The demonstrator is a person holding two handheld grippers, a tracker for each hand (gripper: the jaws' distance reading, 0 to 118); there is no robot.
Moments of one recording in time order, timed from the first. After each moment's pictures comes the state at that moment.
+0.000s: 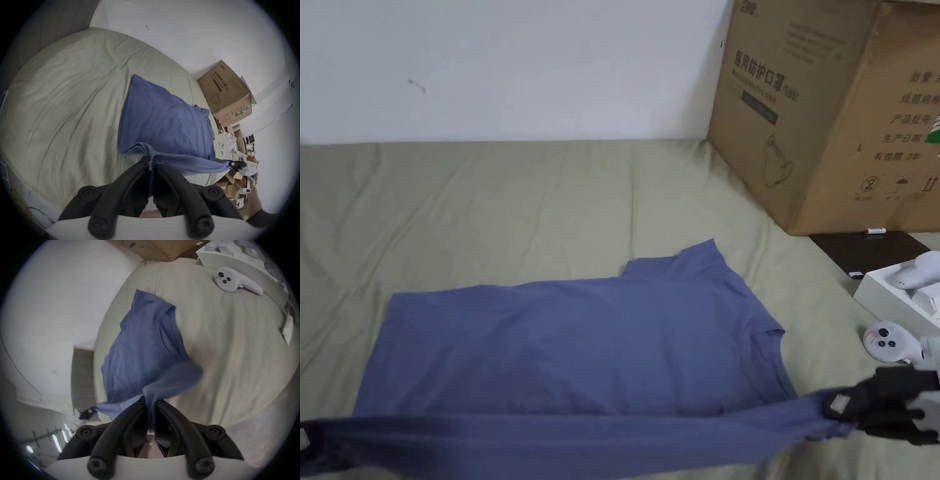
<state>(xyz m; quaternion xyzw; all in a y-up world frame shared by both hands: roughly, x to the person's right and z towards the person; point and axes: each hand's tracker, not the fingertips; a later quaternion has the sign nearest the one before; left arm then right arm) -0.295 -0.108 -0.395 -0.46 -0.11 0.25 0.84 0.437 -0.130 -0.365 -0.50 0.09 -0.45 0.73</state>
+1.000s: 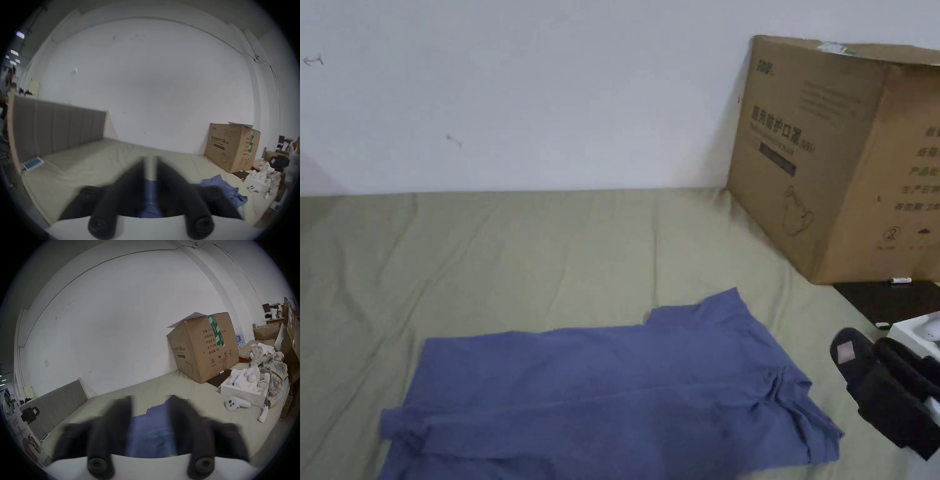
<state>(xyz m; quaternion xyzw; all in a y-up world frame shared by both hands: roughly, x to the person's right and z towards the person) -0.218 -0.061 -0.251 0.05 0.05 0.08 0.99 0.273 -0.062 -0.253 -0.03 0.00 -0.17 0.98</state>
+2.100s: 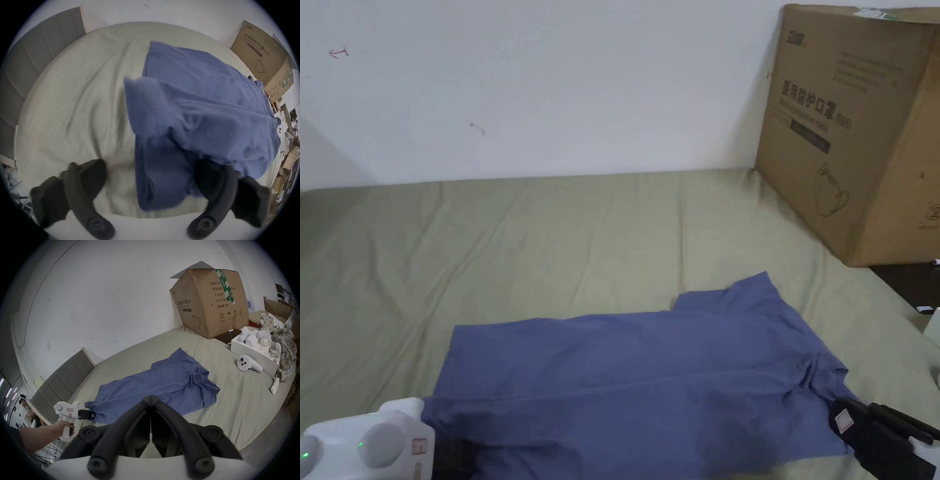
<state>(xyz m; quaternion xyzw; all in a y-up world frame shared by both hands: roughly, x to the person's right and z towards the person) -0.234 -0.221 -0.469 -0.53 0.02 0.03 0.85 0.283 -0.101 -0.292 -0.24 0.06 -0.20 0.95</state>
